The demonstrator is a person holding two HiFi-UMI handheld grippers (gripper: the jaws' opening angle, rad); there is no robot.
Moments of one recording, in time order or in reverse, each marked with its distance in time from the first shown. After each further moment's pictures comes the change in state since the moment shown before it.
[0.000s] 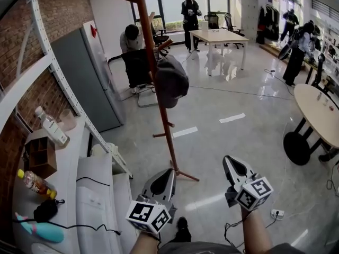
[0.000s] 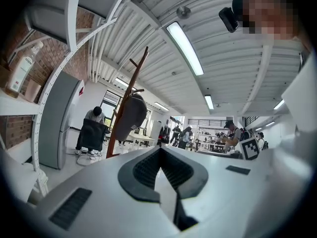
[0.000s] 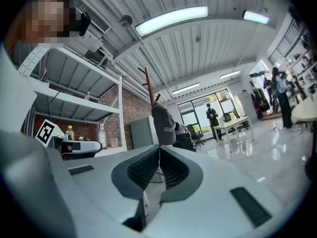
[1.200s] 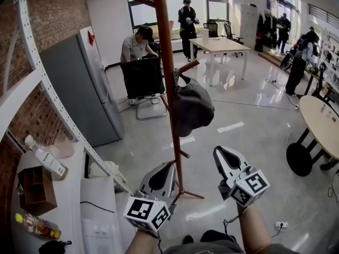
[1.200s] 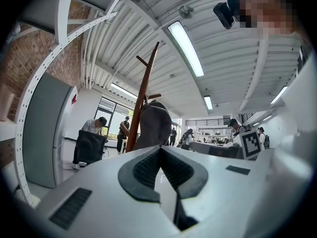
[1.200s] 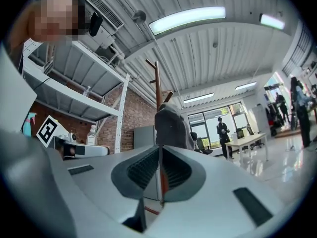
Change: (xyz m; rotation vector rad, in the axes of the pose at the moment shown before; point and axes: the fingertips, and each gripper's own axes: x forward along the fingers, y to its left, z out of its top) left arm 0.104 0.126 0.070 0.076 -0.047 -0.048; right arm 0.194 0.018 0.060 -0.149 -0.115 0.085
